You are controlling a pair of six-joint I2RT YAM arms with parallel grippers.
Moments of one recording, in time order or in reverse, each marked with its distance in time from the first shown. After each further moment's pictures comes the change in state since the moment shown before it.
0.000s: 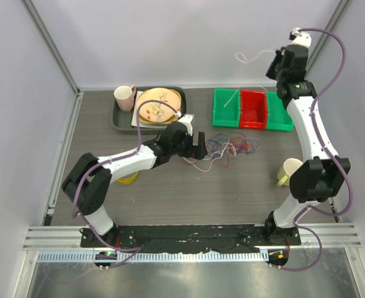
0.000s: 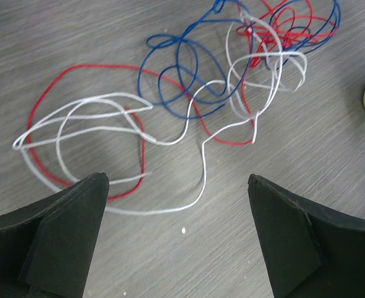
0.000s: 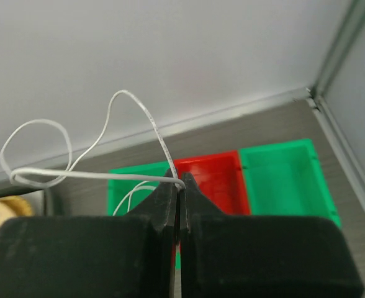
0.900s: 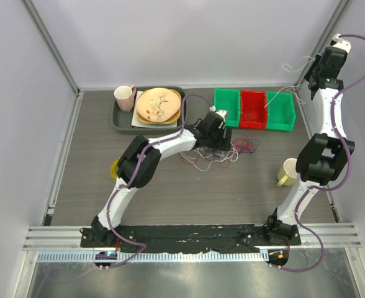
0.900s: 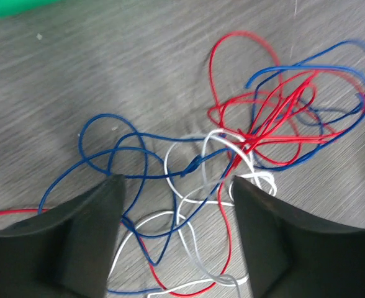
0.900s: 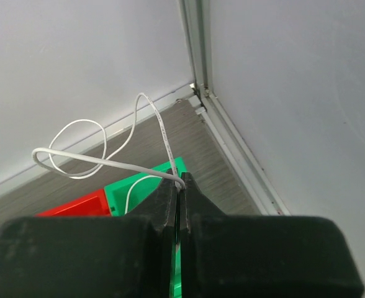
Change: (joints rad) left arm -0.063 0.641 0.743 -0.219 0.056 -0.019; right arm -0.385 0.306 0.172 -0.031 -0.083 -0.053
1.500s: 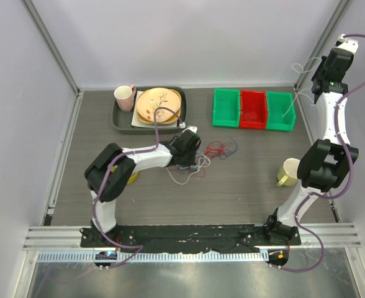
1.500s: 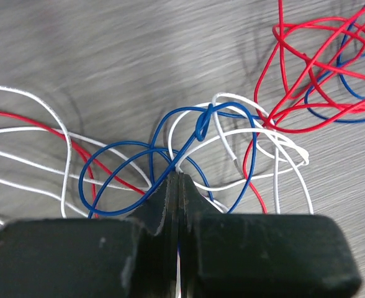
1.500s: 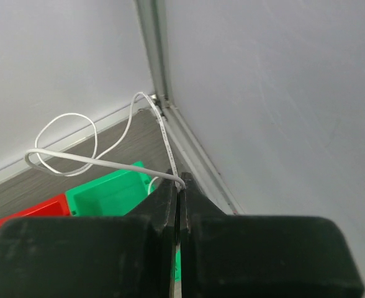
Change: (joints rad) left arm 0.011 -0.318 -0.522 0.014 -0.208 -0.051; right arm -0.018 -0.084 -0.080 0.040 0.143 -0.123
